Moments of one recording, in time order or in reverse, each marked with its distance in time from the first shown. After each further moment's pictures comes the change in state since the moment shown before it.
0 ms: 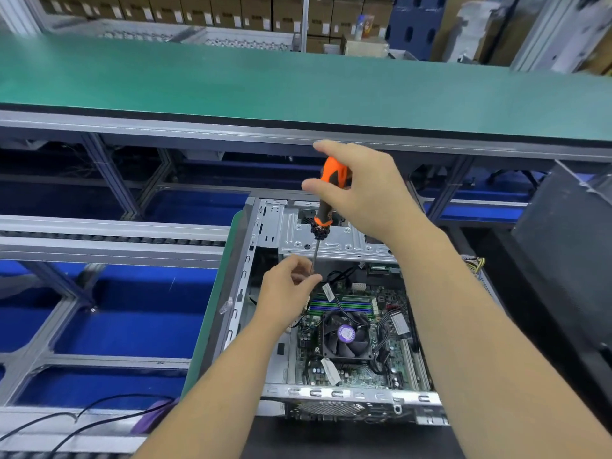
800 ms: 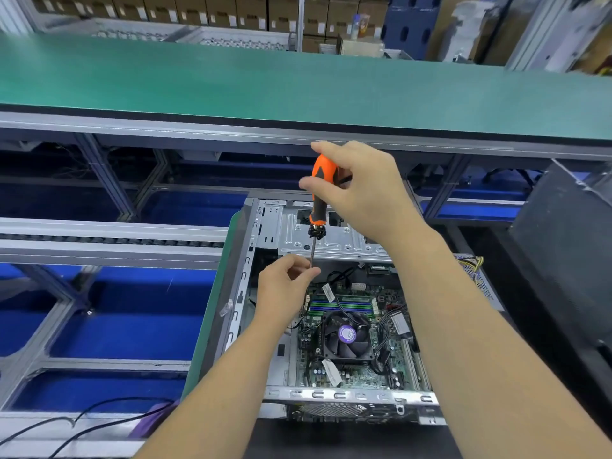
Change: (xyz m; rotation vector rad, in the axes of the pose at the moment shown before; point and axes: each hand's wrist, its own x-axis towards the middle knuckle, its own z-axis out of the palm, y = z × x) left_hand 0.003 0.001 0.002 -0.120 0.083 -0.011; right_hand 0.001 -0.003 0.006 -0.017 0.077 -0.046
